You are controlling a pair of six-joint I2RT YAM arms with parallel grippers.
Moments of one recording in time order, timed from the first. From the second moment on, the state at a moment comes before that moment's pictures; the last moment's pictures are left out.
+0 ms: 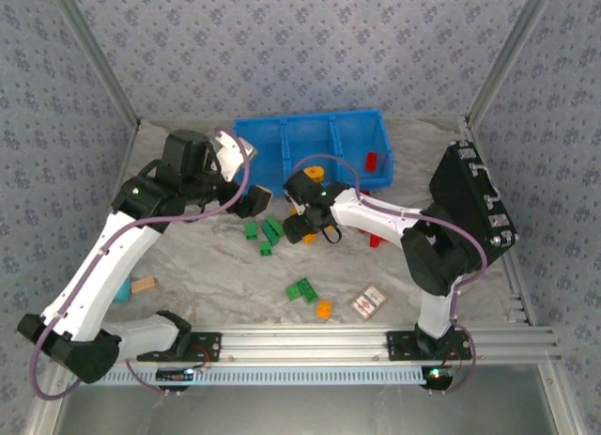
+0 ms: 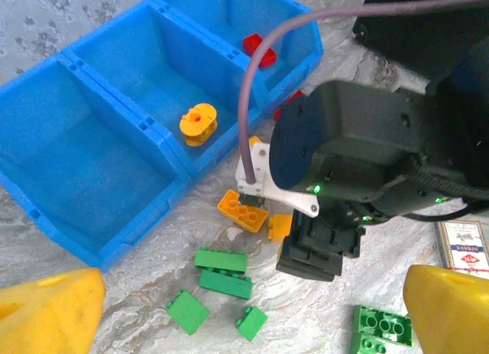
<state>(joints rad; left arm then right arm) -0.54 1.17 1.45 -0.92 0.23 0.10 0.81 1.84 1.36 -0.69 0.06 0.23</state>
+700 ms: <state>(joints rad) -0.54 1.16 1.51 -1.00 0.17 0.12 0.82 1.95 1.31 -0.61 0.10 0.25</state>
